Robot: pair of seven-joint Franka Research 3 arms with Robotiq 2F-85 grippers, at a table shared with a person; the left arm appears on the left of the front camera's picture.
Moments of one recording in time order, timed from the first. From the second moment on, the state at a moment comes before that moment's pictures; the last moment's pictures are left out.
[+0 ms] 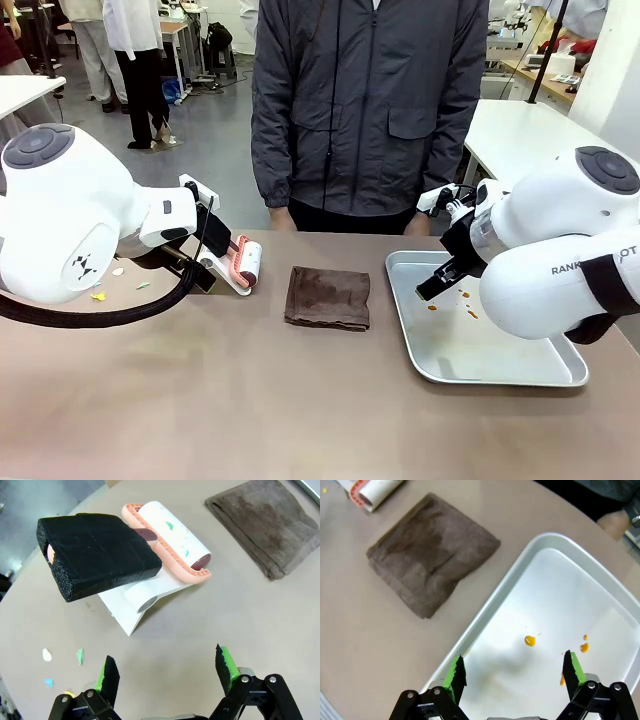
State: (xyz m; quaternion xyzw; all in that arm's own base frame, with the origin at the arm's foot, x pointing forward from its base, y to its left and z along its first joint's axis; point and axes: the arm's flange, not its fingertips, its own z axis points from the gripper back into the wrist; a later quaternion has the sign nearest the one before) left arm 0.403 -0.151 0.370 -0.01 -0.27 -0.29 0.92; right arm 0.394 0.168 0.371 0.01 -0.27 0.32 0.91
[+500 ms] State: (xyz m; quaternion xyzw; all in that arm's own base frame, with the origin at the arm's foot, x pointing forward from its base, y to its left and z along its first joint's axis) left arm 0.383 -0.142 0.386 -0.04 -0.18 -0.24 0.95; right arm 0.380 0.158 0.384 0.03 -0.20 0.25 0.95
